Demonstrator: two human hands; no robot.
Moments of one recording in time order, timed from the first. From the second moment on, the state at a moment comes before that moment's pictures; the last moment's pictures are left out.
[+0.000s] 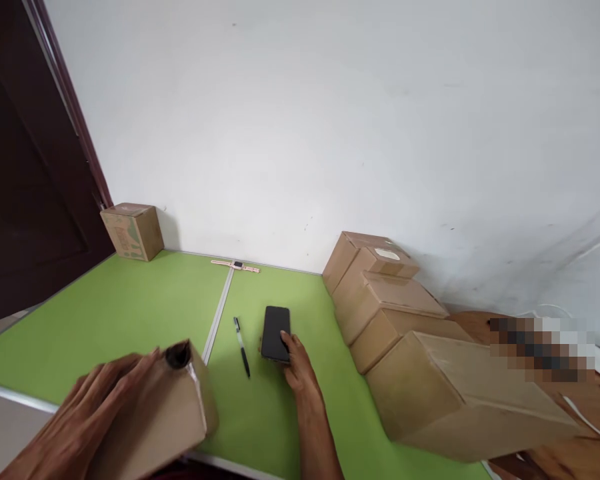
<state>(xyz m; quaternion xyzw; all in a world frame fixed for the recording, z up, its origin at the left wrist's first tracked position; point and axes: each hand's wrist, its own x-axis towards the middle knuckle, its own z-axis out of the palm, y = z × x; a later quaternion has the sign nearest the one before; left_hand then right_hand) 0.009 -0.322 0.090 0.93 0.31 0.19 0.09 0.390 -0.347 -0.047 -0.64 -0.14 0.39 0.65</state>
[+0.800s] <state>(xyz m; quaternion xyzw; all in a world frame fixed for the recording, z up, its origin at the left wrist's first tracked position) 0.060 -0.309 0.101 0.96 0.17 0.17 0.13 0.209 -0.447 0.077 -0.20 -0.16 0.70 0.67</state>
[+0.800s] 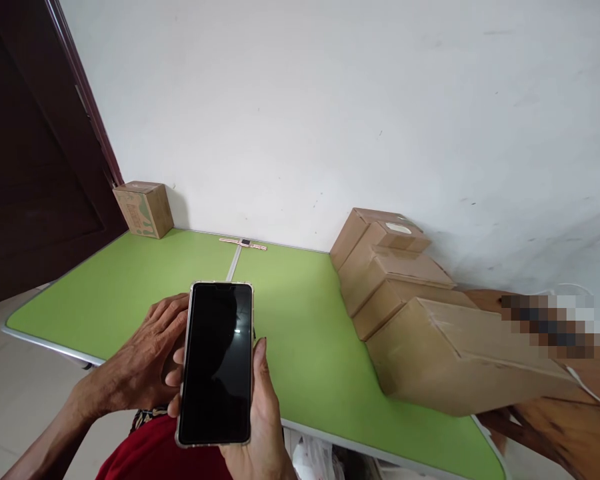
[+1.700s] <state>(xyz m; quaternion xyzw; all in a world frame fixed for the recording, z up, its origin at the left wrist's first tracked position) 0.045 -0.307 0.089 0.97 0.19 0.17 0.06 0.272 -0.466 0.085 -0.24 -0.13 0.58 0.76</state>
